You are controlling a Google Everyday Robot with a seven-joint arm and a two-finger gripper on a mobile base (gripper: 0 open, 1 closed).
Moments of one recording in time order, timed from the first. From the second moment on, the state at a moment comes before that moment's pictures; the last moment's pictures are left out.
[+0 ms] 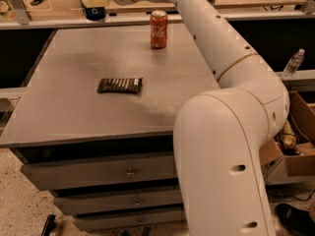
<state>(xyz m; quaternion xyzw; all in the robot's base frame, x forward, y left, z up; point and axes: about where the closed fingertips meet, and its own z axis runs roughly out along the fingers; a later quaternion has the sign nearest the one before) 0.835 0.164 1.011 -0.46 0.65 0.25 0.56</state>
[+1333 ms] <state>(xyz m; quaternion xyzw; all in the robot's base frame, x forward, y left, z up) 0.825 0.170 1.006 -0.46 0.65 0.29 0.53</state>
